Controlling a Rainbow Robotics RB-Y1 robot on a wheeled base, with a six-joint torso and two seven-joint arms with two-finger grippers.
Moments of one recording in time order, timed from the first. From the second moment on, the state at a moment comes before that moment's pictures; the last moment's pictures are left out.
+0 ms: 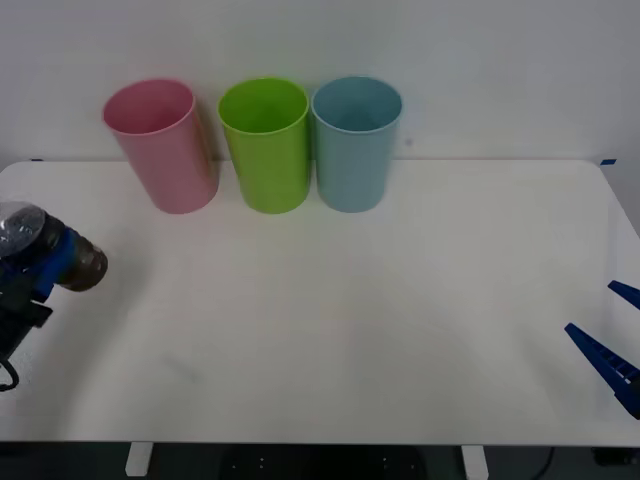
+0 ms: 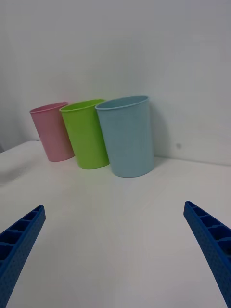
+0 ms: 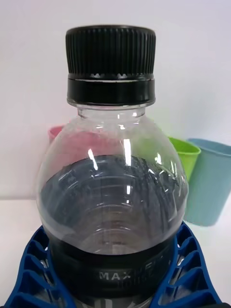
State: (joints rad) right arm 0.35 -0.40 -0.52 -1.66 0.96 -1.22 0.00; left arm 0.18 0.30 0.46 -1.67 -0.97 -0.78 0.01
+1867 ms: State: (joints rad) right arm 0.35 -0.40 -0.52 -1.66 0.96 -1.22 0.00; left arm -0.75 0.42 0.44 -1.02 -1.61 -0.59 0.32
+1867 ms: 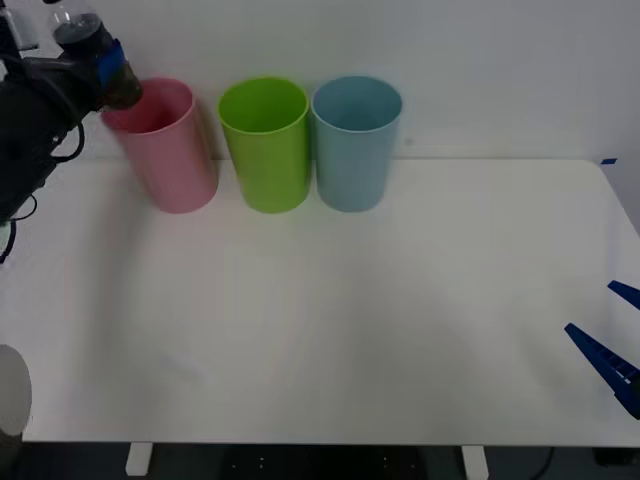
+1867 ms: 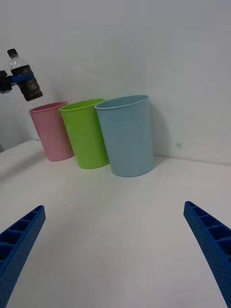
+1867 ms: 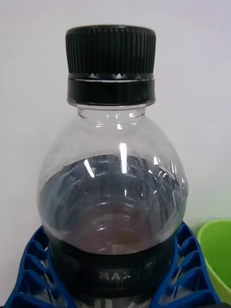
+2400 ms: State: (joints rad) right arm 0.35 -0.40 -0.52 -1.66 0.96 -1.22 0.00; left arm -0.88 0.41 0.39 -0.86 -1.67 -0.50 0.31
